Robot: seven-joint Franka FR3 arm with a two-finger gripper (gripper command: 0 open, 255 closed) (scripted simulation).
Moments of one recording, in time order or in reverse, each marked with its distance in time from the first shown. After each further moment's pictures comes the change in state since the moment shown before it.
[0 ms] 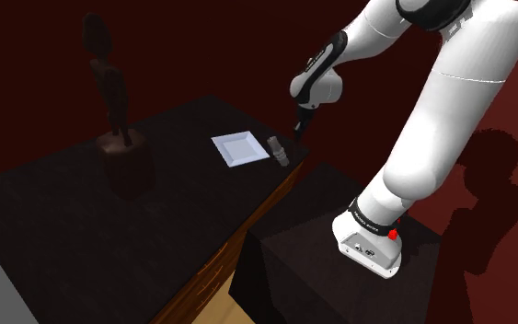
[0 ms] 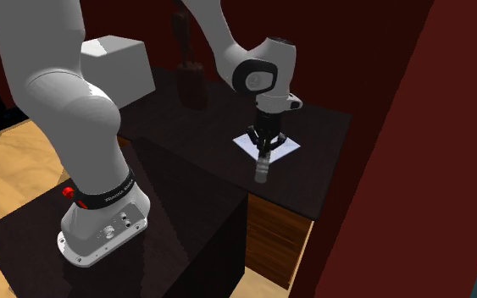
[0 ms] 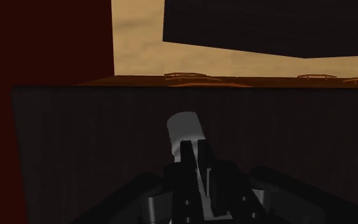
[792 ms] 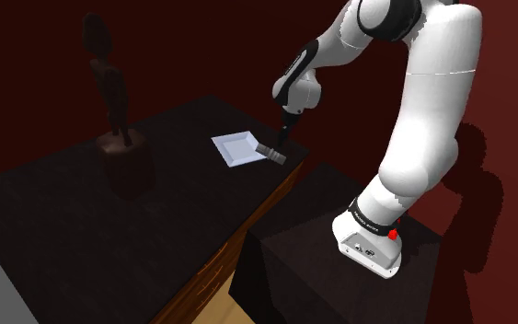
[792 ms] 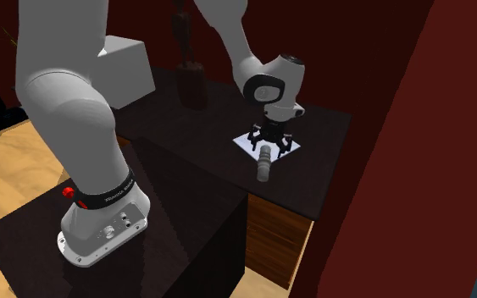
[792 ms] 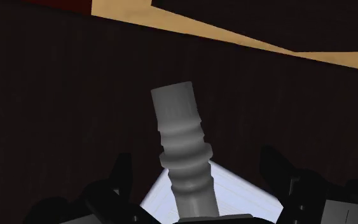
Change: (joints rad) arm -0.116 0.234 0.179 0.201 0.237 0.000 -0.291
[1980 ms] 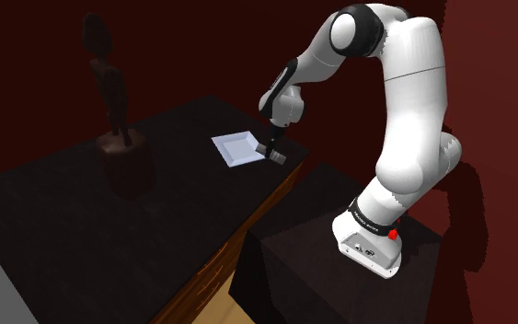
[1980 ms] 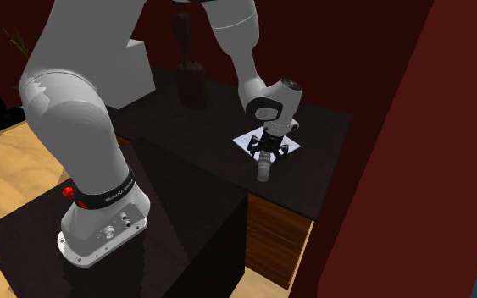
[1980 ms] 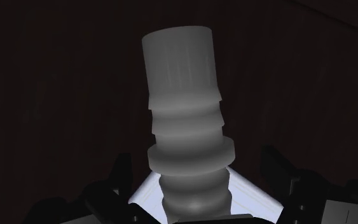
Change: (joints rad) arm -0.086 0.250 0.143 0.174 0.111 0.062 -0.151
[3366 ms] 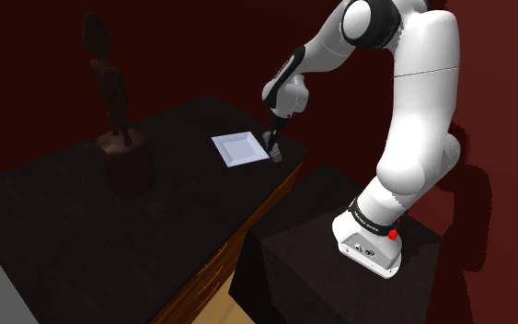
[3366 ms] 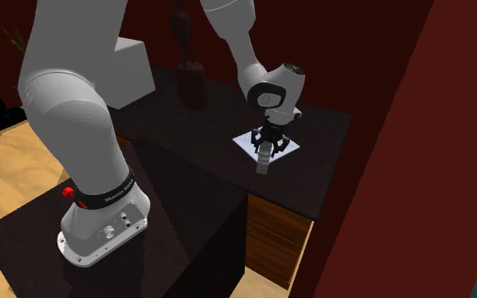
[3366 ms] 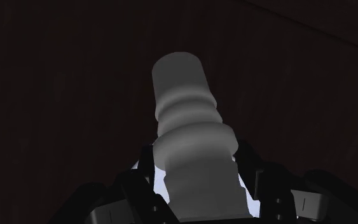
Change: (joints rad) arm 0.029 -0.119 -0.040 -0.045 -0.039 -0.075 0.038
